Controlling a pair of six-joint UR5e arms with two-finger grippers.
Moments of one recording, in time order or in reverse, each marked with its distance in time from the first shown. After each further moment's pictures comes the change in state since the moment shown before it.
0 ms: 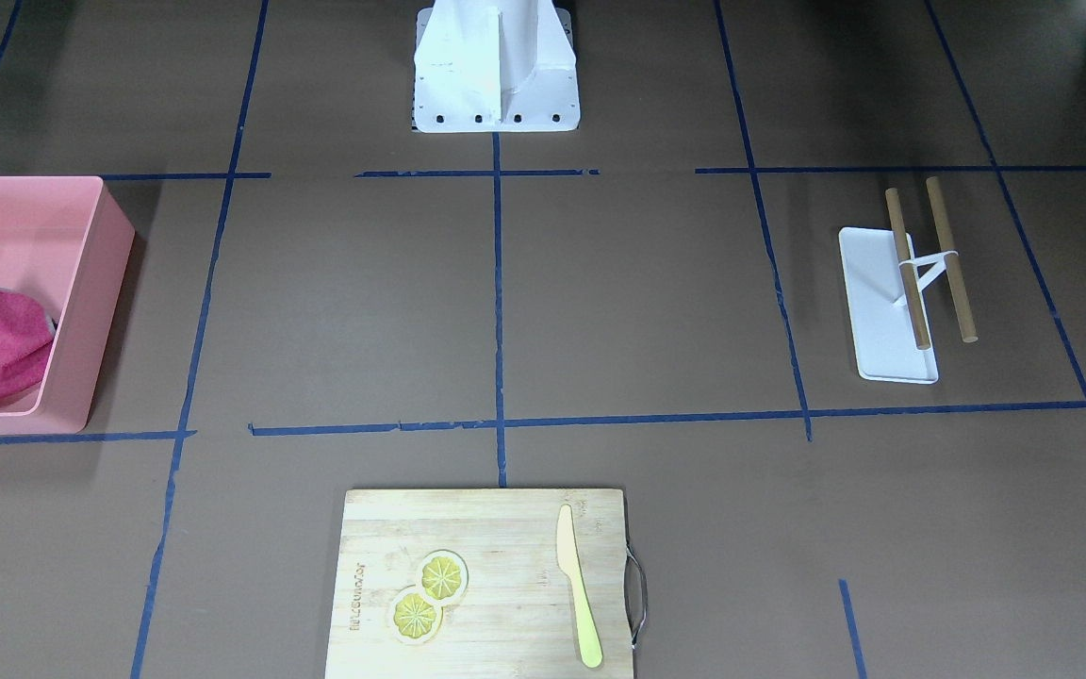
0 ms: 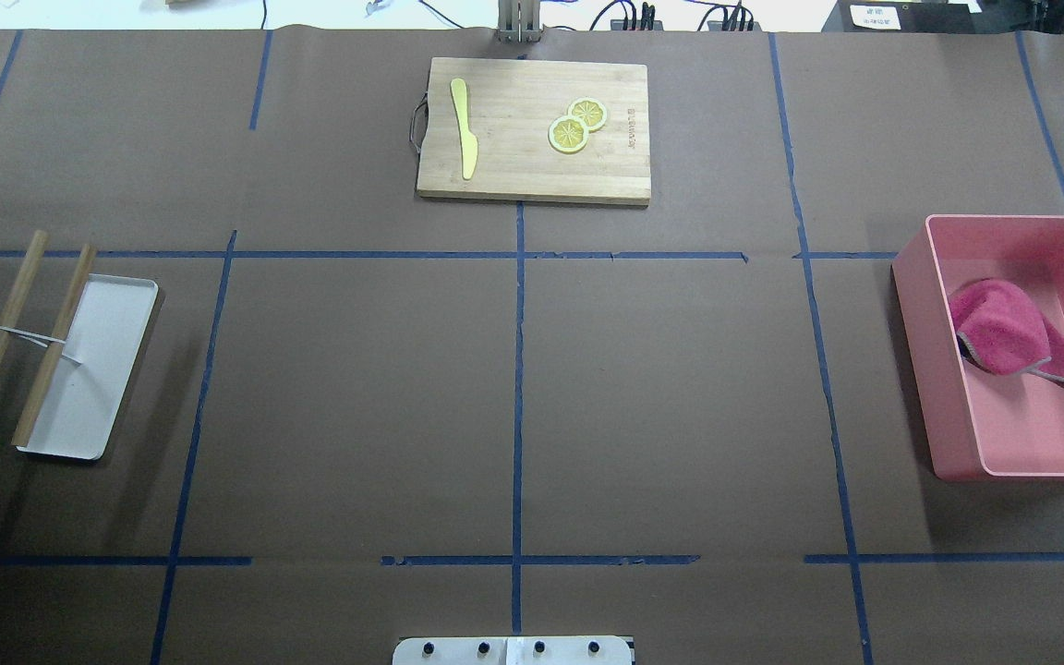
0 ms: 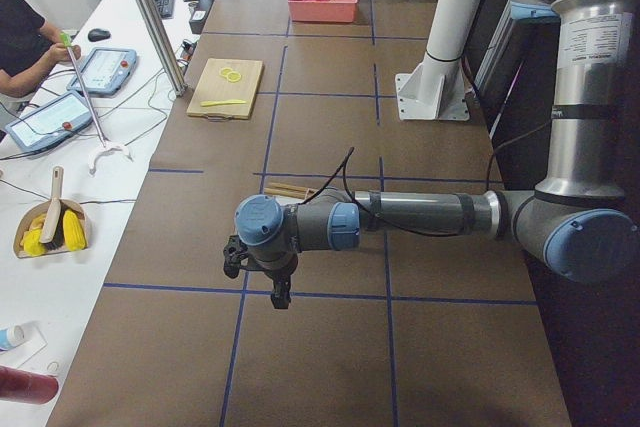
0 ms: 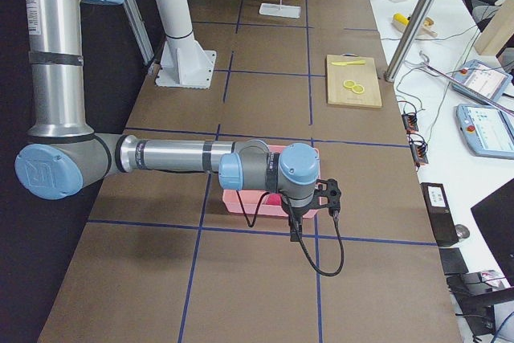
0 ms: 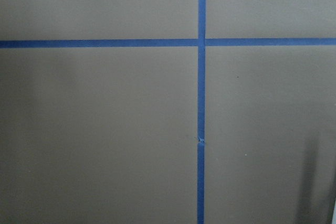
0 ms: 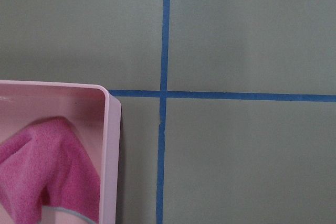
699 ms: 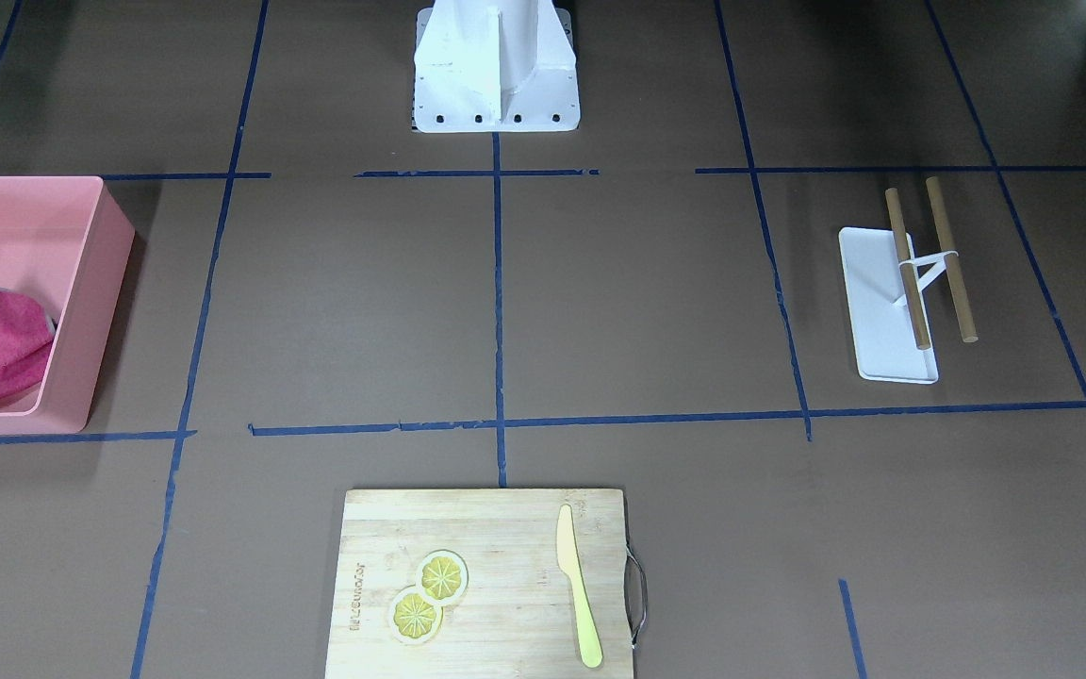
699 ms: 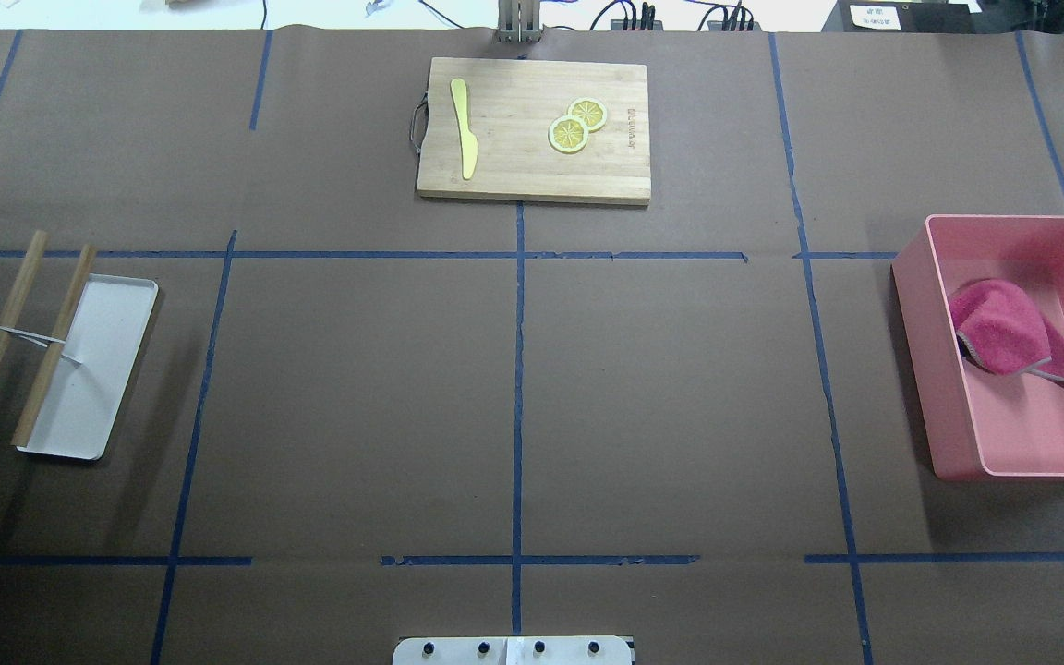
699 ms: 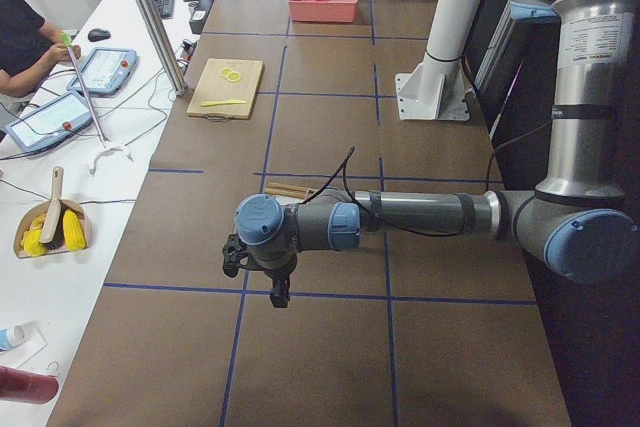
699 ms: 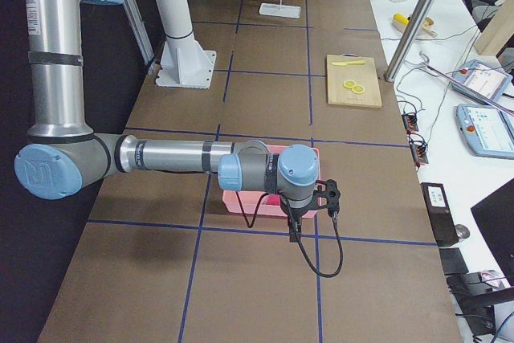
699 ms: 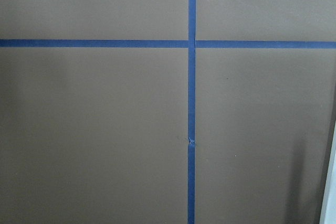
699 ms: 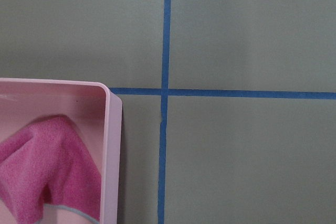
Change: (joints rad) left arm -0.003 -0.003 -0.001 -0.005 -0.005 -0.007; right arm 0.001 -0.004 -0.002 0.000 0.009 -0.002
